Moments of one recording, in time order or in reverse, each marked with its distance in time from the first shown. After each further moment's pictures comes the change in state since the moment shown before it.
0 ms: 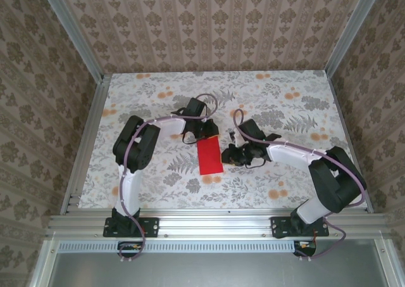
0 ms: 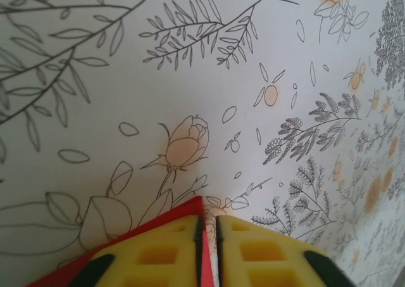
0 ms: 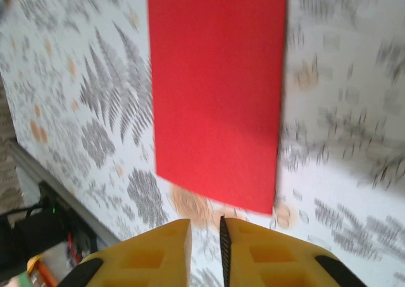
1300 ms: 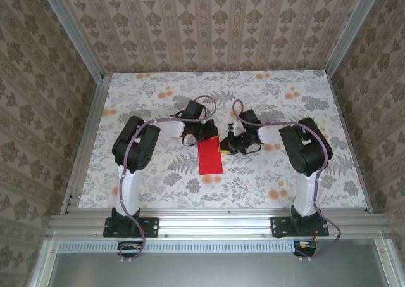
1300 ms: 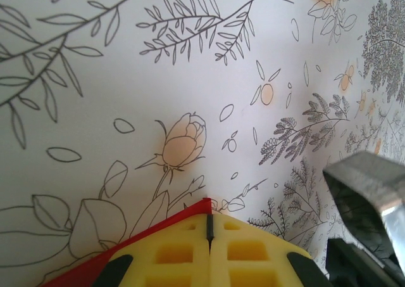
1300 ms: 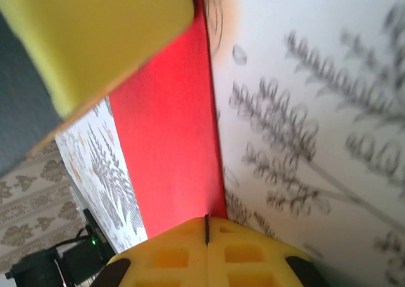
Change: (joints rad) left arm 0.000 0.007 -0.066 0.119 0.023 -0.050; right arm -0.157 0.426 0.174 0.165 -0.284 -0.030
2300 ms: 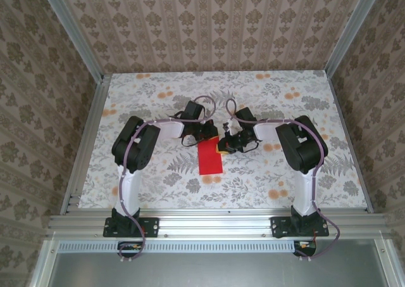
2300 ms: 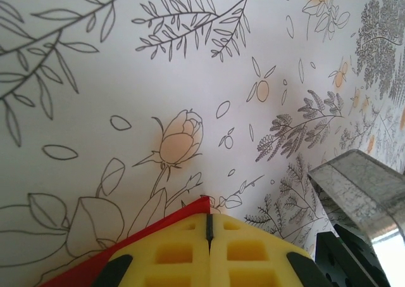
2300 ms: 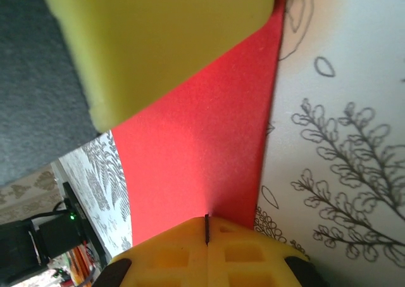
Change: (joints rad) left arm 0.002 -0.005 -0.013 0.025 0.024 -0.003; right arm 0.002 0.051 0.086 -0.080 -0.025 -0.151
